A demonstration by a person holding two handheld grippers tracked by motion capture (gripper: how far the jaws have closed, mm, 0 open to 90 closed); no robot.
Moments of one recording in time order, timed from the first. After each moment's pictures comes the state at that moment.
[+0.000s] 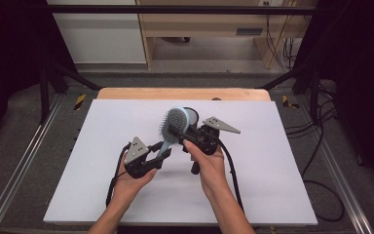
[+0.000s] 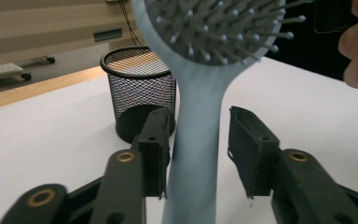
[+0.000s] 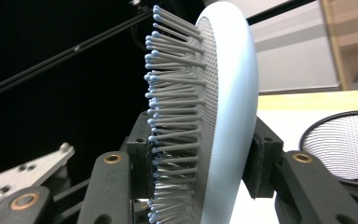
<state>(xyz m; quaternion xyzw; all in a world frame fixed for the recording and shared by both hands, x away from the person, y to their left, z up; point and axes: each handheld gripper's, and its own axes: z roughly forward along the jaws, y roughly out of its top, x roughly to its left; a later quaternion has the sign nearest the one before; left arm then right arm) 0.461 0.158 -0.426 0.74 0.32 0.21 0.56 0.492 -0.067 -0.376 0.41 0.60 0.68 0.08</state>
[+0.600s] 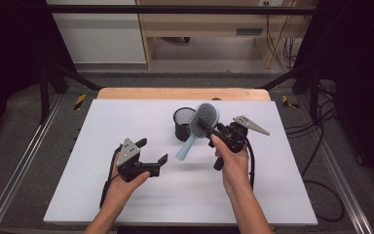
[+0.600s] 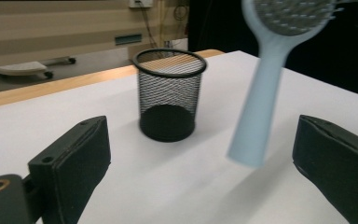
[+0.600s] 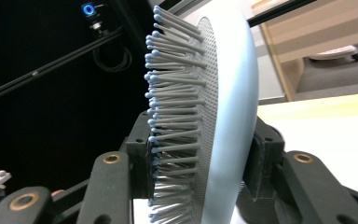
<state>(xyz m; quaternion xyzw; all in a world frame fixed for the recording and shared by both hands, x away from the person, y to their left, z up) 0.457 0.182 -0.427 0.71 0.35 0.25 0.55 0.495 -0.136 -0.377 0.47 0.57 0.67 0.13</state>
